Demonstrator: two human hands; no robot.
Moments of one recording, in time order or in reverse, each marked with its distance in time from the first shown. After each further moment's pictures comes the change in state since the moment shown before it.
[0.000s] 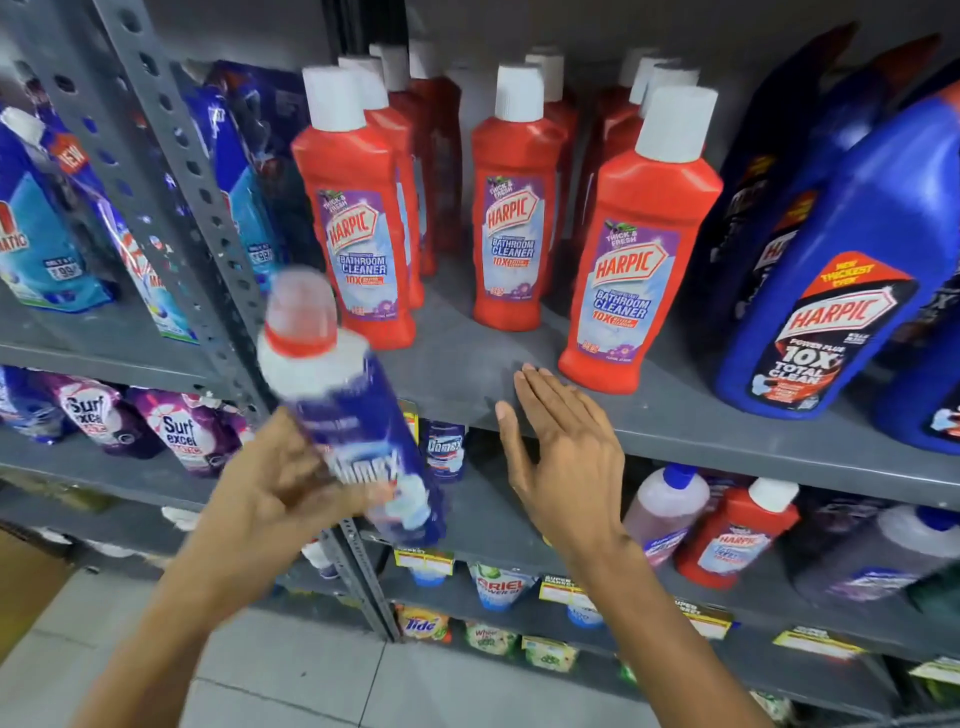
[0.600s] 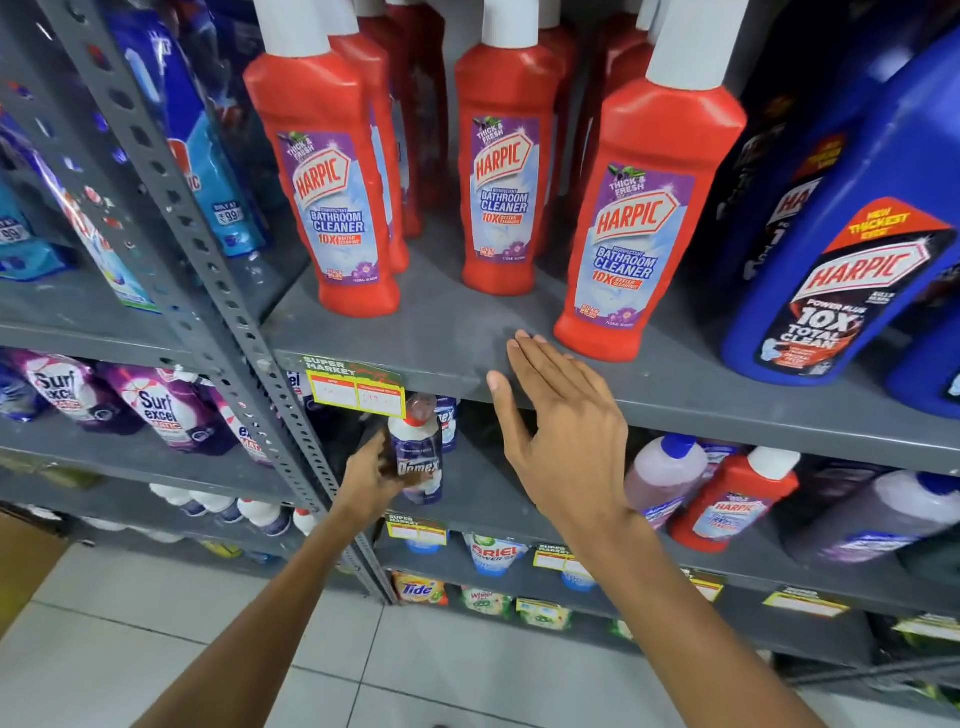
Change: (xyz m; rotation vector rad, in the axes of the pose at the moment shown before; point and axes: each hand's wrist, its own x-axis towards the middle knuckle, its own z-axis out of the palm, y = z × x) left_hand 0.061 -0.221 0.036 0.313 0.009 -0.426; right_hand 0.002 0.000 -0.005 0.003 -0.028 0.011
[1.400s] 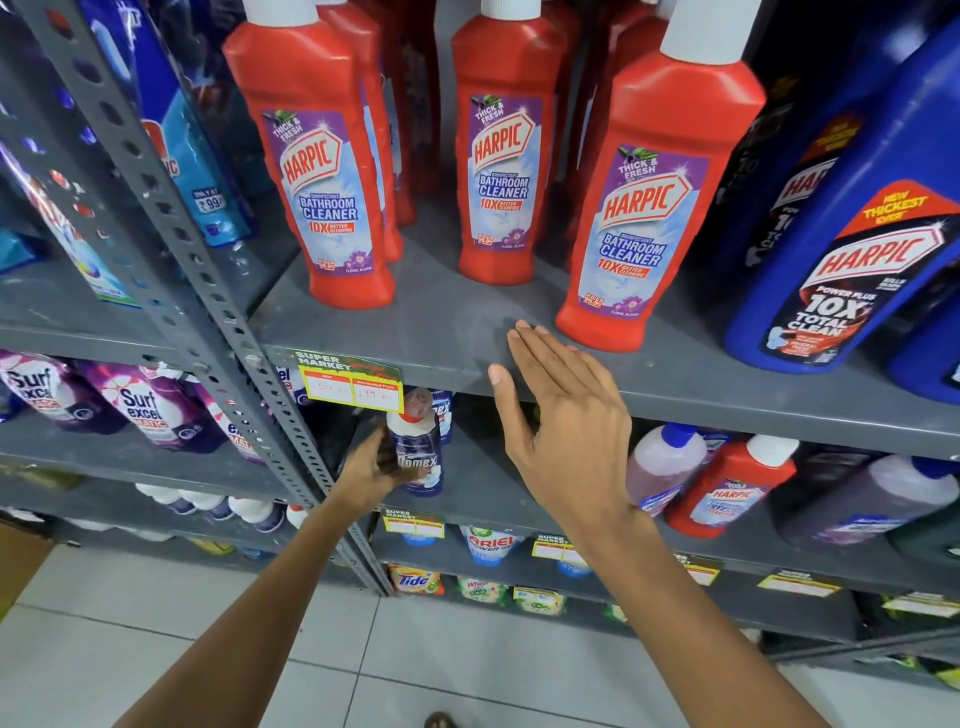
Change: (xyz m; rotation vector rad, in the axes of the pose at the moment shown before) left_hand 0.021 -0.018 0.002 -0.053 -0.128 -0.134; right_hand -0.001 -0.002 0.003 0.005 -0.007 0.007
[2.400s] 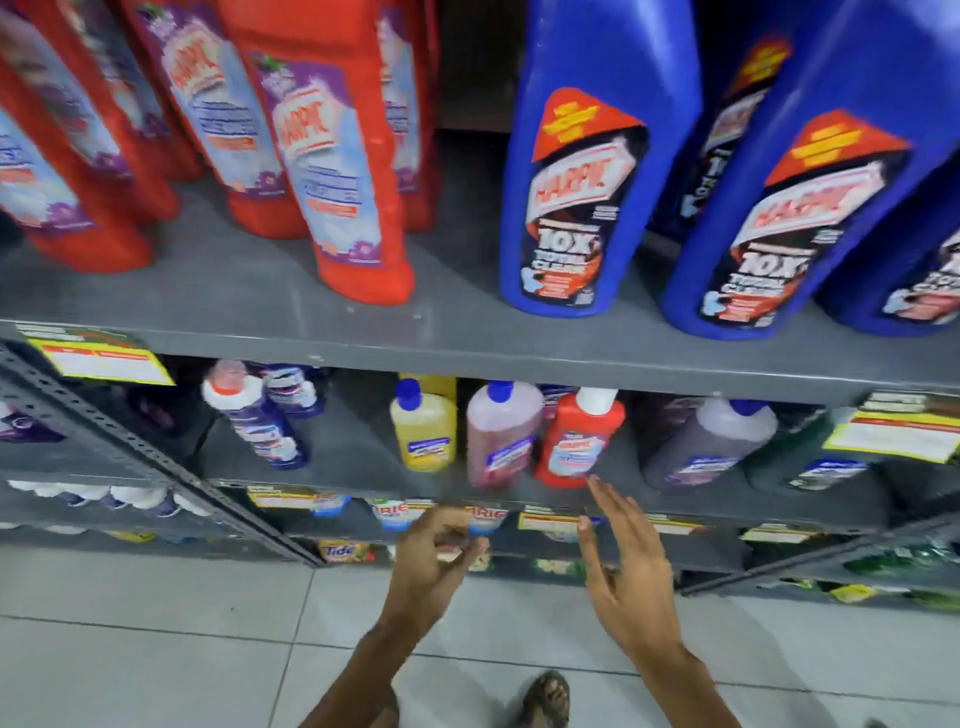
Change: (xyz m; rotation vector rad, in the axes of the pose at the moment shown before) left_hand -0.135 0.012 0.286 0.098 0.060 0.201; right_hand -0.224 0.247 -0.111 0.229 -0.385 0.551
